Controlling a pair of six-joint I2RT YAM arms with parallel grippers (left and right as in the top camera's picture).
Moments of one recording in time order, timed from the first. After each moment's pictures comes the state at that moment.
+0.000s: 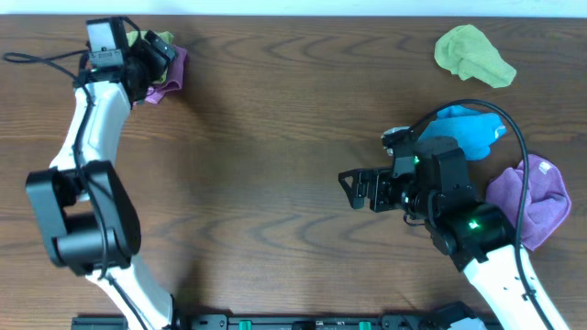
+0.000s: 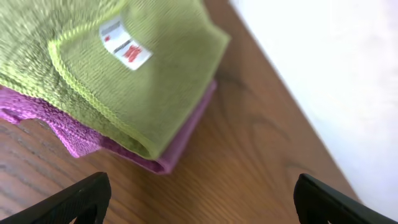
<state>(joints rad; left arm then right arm) 0.16 1.96 1.54 -0.39 0.20 -0.76 0.35 1.04 0.83 -0.59 -0.29 0.35</state>
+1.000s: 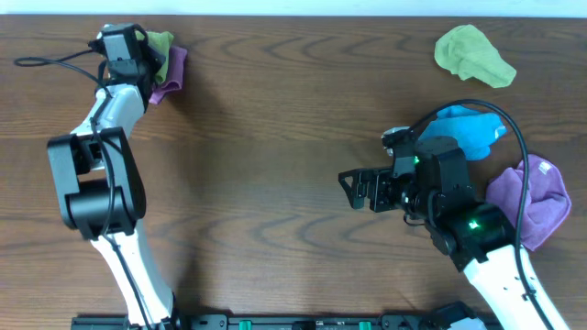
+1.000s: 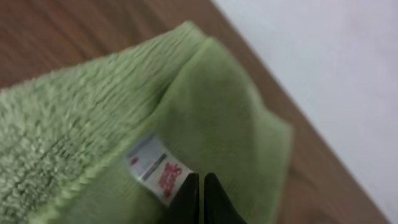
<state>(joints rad) 0.16 2.21 1.54 -0.02 -0.03 -0.72 0.35 1.04 0.83 -0.59 -0.29 0.35</state>
